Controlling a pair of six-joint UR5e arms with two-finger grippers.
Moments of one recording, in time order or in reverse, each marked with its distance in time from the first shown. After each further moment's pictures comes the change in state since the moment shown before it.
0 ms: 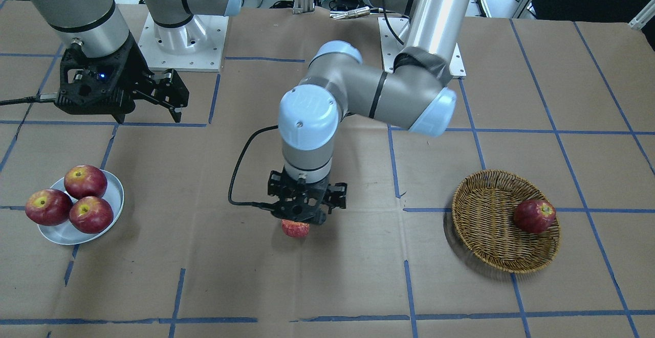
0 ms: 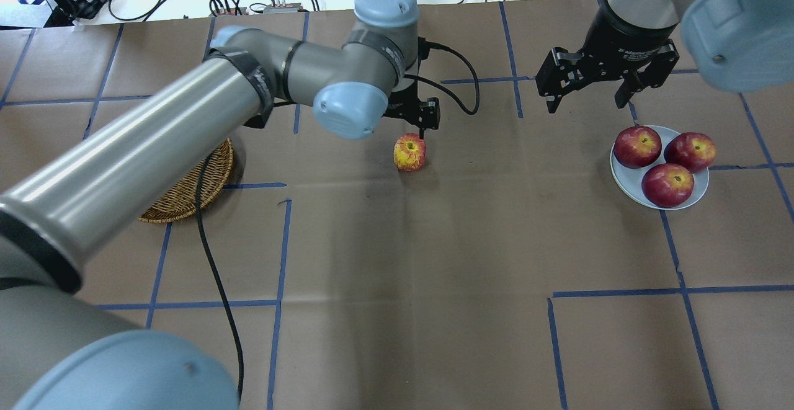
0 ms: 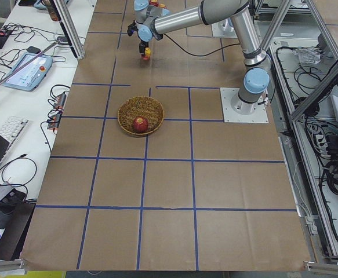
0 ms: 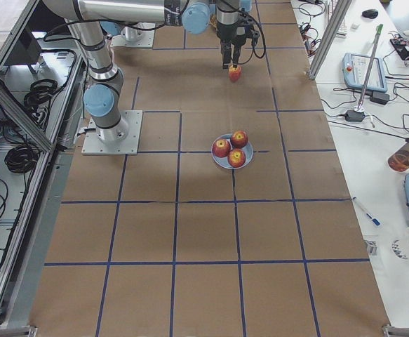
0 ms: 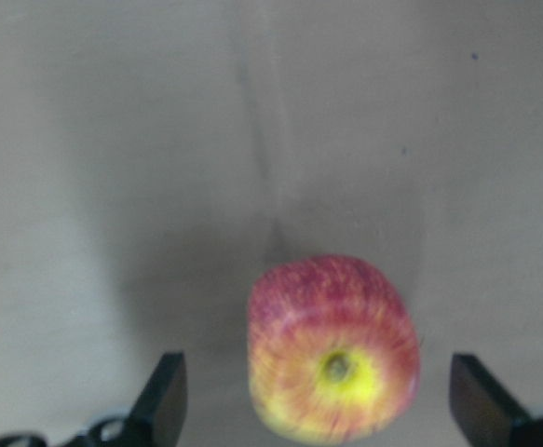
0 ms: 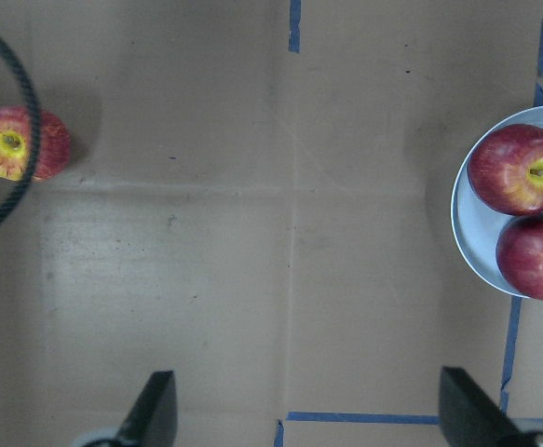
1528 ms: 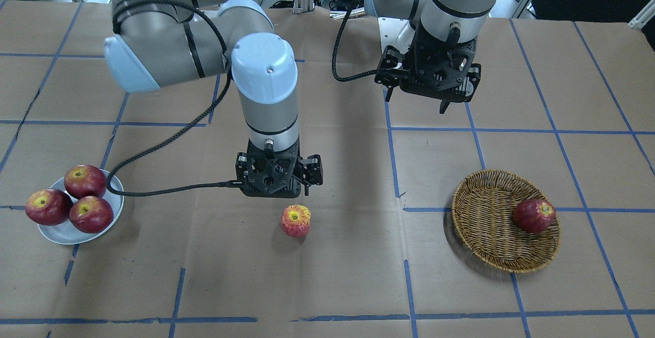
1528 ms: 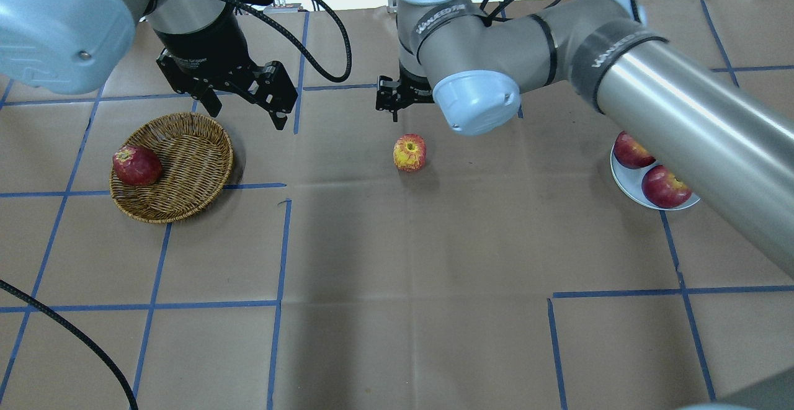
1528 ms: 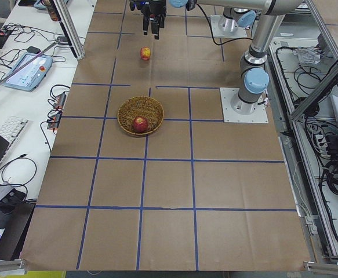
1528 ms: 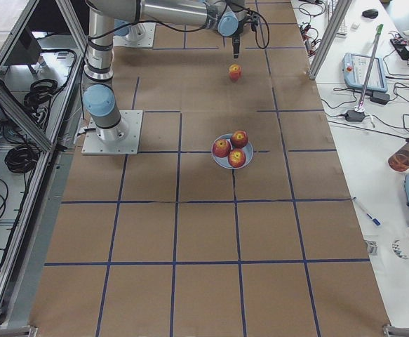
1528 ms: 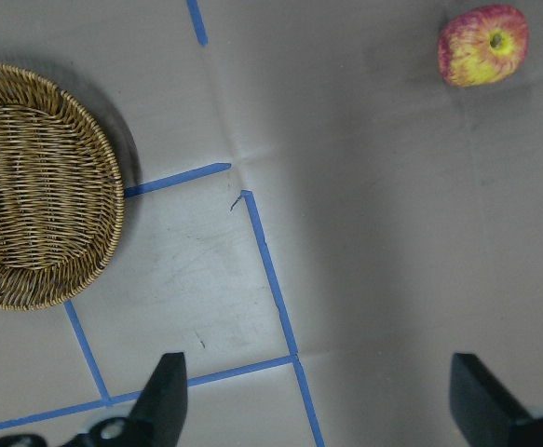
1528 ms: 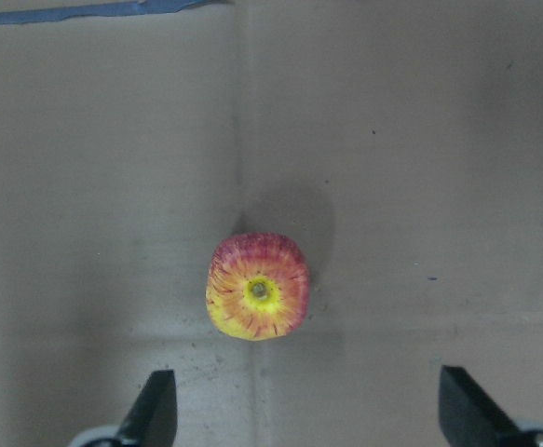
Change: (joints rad) left arm 0.226 0.394 -0.048 -0.413 0.003 0.292; right arm 0.373 0.404 -0.101 -0.404 -0.034 0.461
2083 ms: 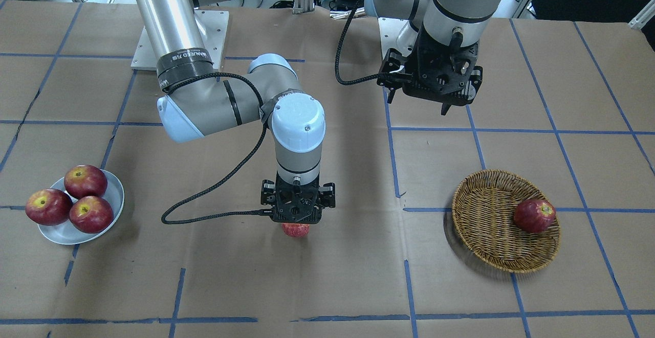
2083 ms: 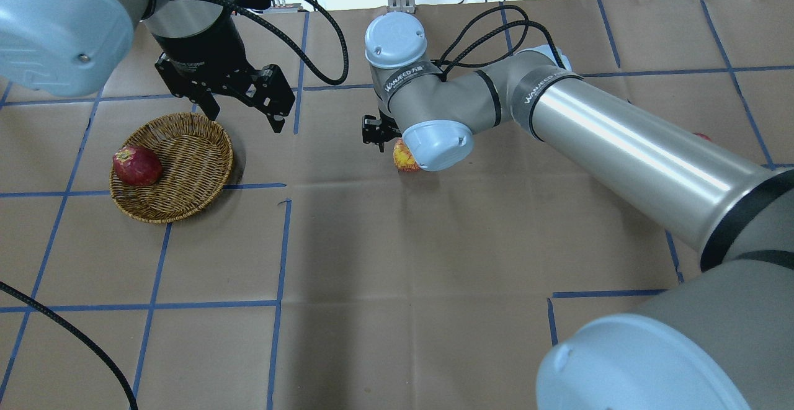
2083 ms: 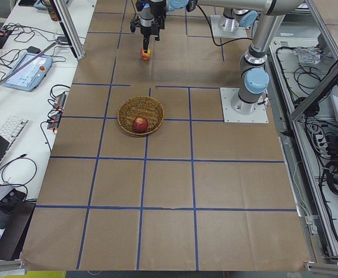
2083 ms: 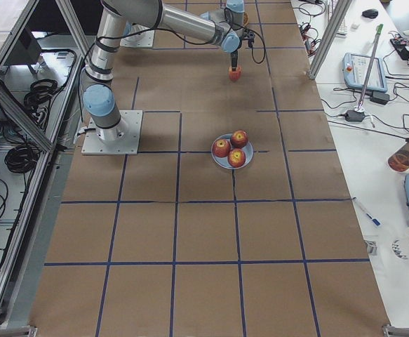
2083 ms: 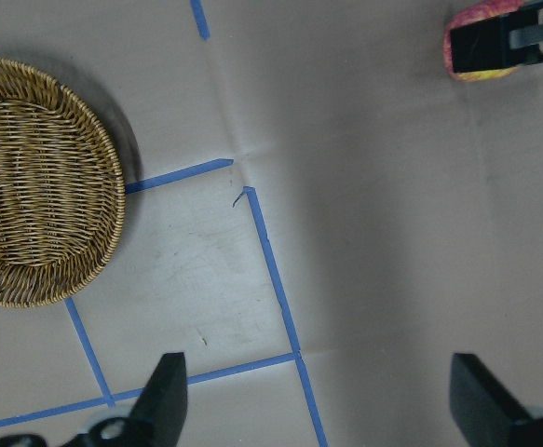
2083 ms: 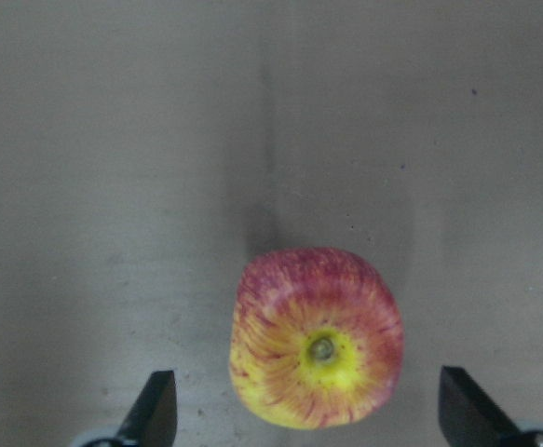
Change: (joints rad) left arm 0.012 0.004 -0.021 0.004 -0.003 0.002; right arm 0.033 0.127 0.046 -0.137 -0.027 0.027
